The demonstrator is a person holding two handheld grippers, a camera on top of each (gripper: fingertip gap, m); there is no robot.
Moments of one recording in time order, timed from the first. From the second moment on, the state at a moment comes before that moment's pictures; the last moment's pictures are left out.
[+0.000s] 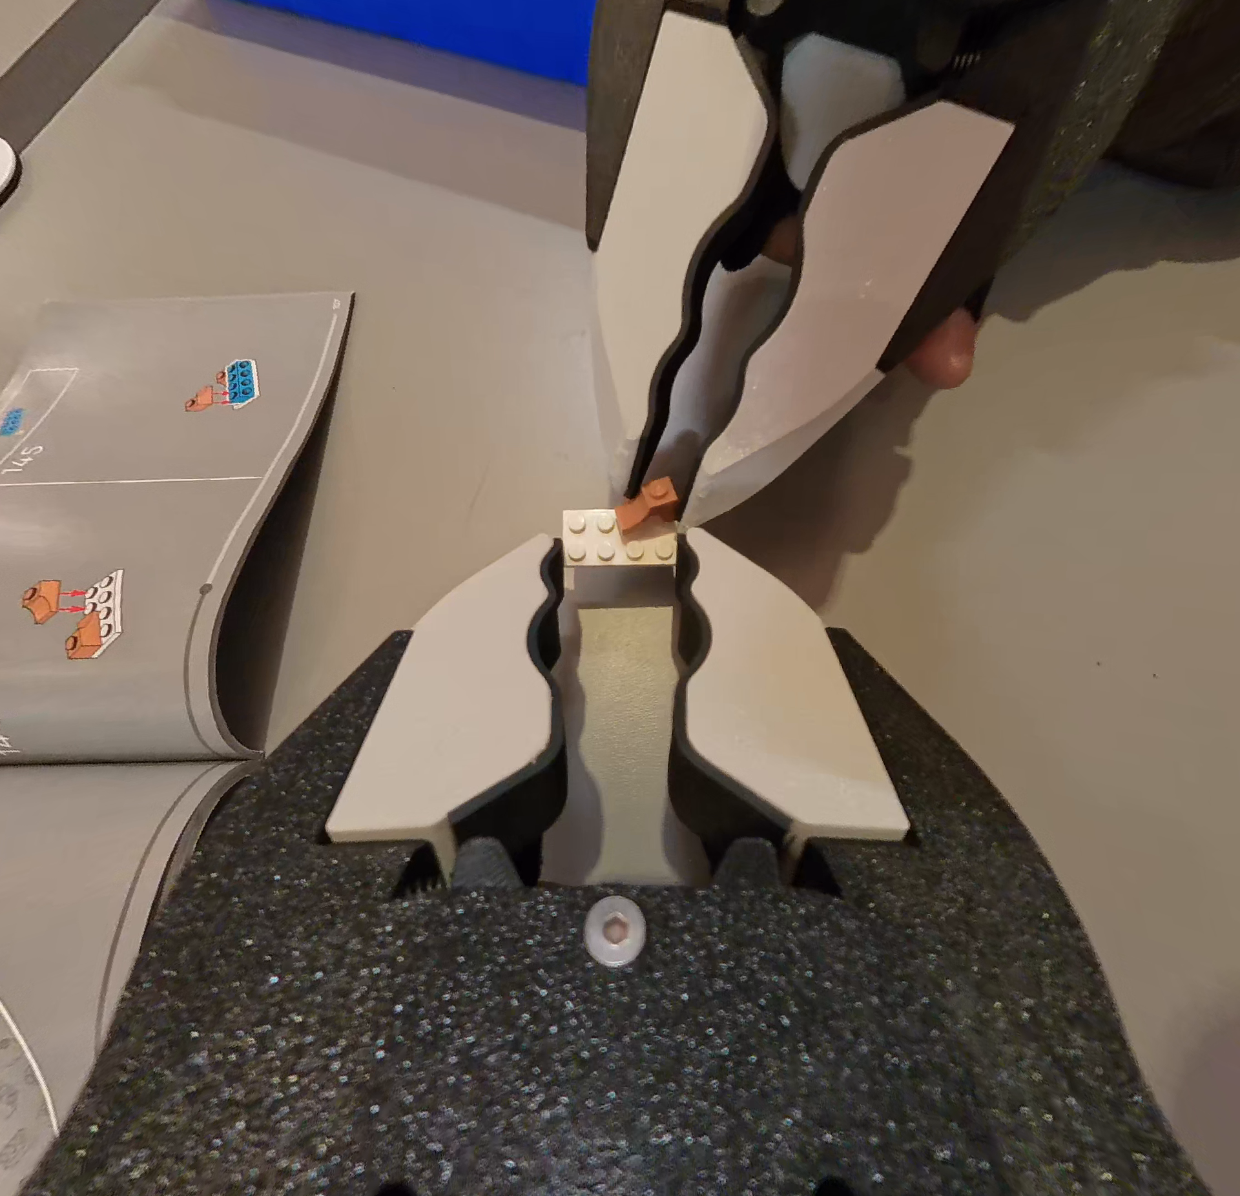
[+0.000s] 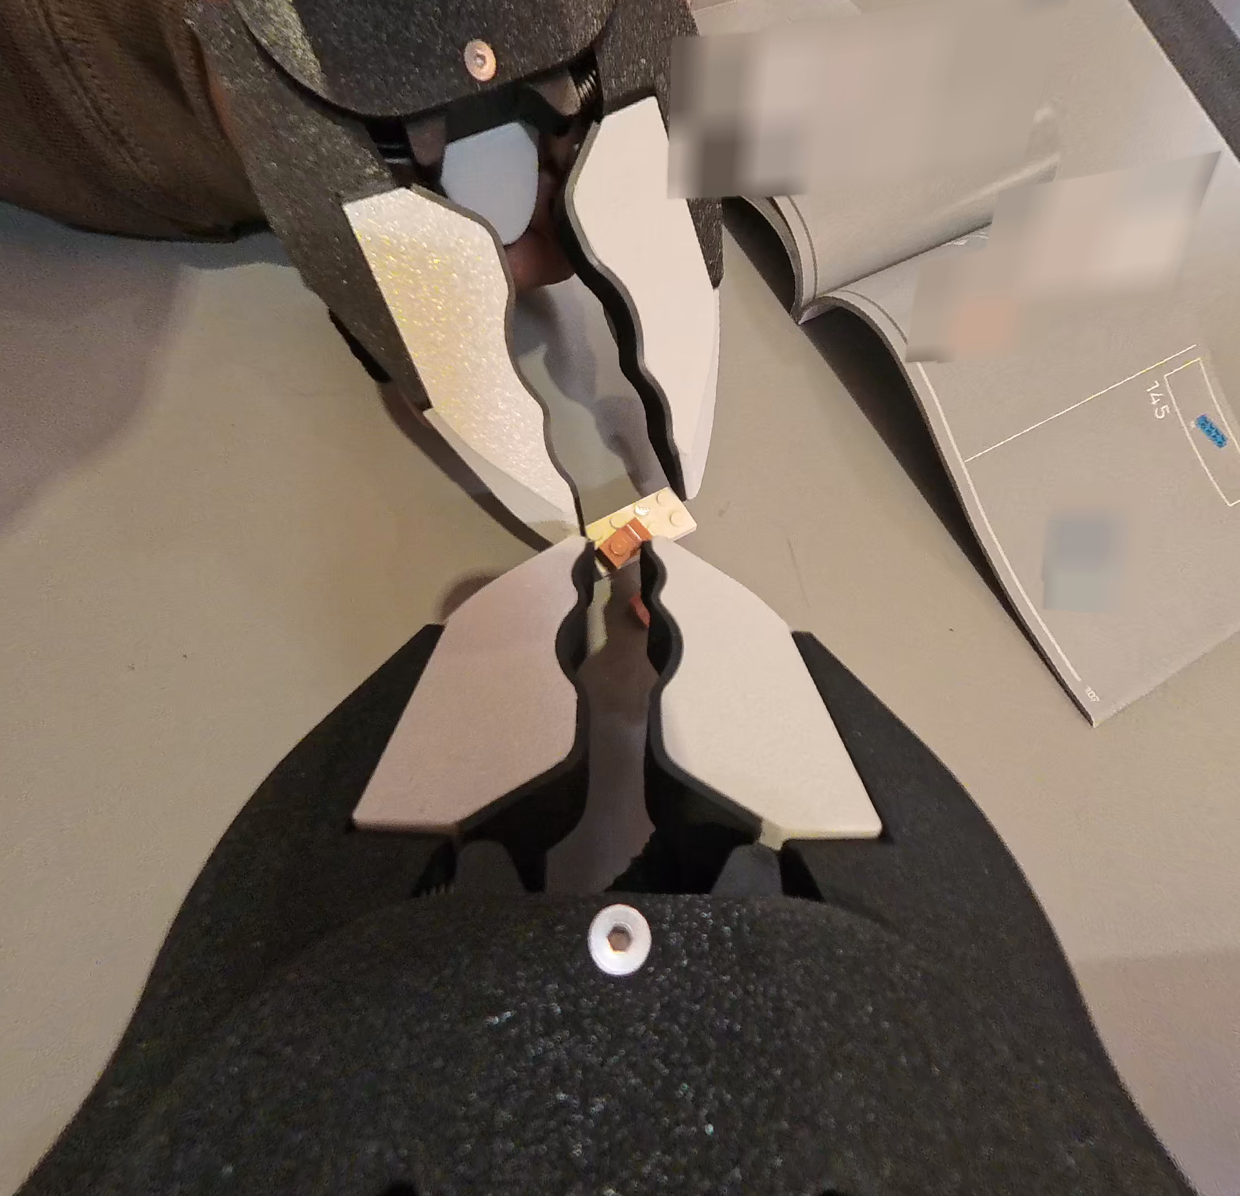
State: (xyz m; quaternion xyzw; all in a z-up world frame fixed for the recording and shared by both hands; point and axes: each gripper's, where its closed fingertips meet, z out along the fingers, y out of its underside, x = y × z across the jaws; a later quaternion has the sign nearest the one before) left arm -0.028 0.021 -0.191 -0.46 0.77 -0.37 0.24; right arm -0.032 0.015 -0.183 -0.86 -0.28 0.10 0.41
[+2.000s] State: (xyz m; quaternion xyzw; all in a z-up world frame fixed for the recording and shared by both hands) left arm -0.035 0.025 -0.173 -0.48 0.75 -0.42 0.20; right arm -0.037 0.021 -0.163 -0.67 -0.50 -0.17 0.52
